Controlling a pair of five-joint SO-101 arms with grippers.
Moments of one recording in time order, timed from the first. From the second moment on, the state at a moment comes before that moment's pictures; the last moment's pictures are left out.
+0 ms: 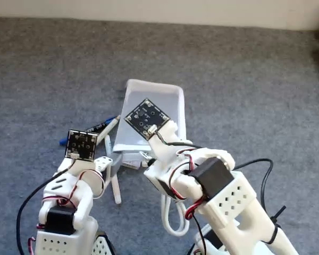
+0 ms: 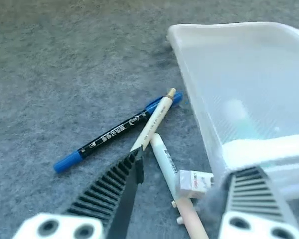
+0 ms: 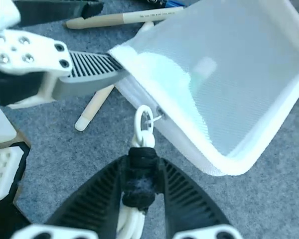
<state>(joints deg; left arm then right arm) 0.1 -103.7 88.1 58.4 2.2 -42.3 -46.1 27.5 85.1 10.1</state>
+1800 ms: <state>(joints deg) 0.0 -103.6 82.1 57.2 1.8 -31.9 -54.1 24.9 94.1 11.1</state>
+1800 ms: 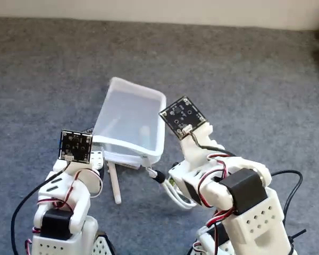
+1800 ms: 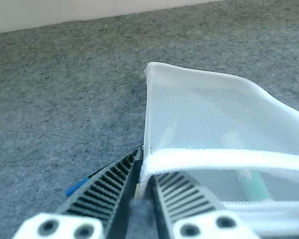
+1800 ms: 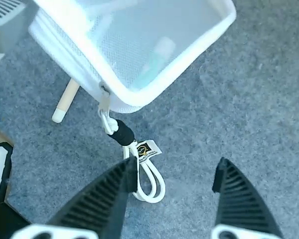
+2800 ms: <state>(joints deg) -9.7 -67.5 38.4 71.2 4.2 -23.3 -54.1 37.2 71.6 7.3</state>
